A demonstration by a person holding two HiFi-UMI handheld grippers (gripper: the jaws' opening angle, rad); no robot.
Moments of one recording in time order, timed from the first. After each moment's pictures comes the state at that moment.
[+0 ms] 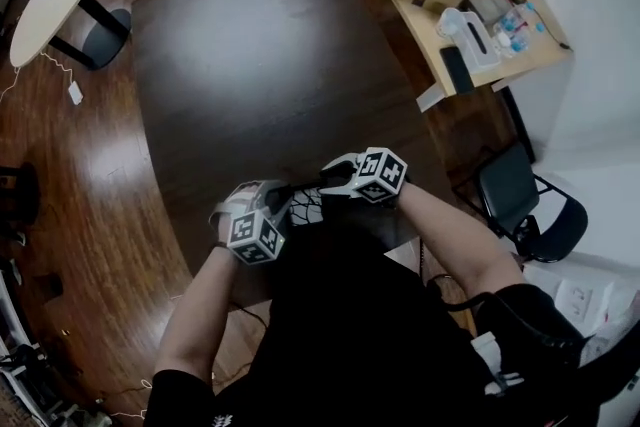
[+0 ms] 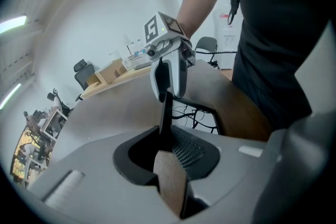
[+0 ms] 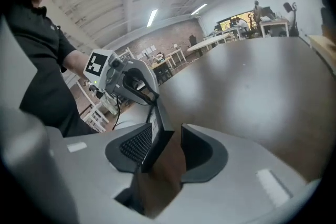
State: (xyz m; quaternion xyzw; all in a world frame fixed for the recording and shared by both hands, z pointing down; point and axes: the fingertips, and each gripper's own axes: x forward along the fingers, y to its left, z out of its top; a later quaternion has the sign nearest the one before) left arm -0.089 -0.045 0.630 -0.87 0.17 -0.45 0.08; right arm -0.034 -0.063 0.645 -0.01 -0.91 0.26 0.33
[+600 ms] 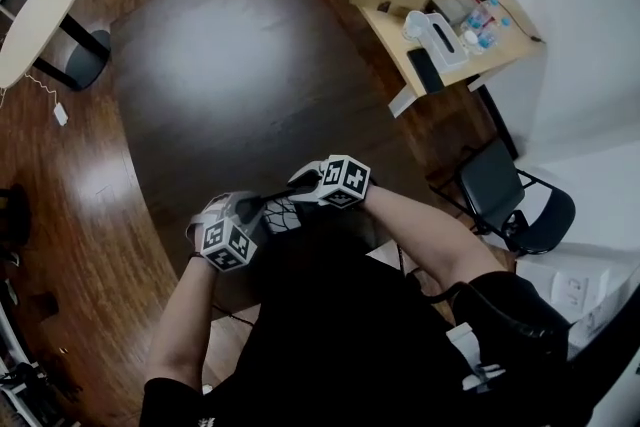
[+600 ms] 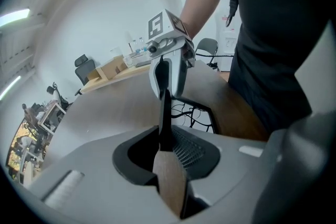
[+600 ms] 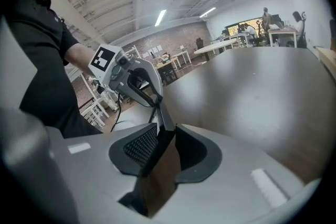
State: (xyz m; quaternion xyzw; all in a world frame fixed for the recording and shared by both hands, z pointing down) left arm -0.097 -0.038 0.634 -0.87 0.17 -0.46 0.05; right arm -0.049 -0.054 0.635 -0.03 -0.92 0.22 0.32
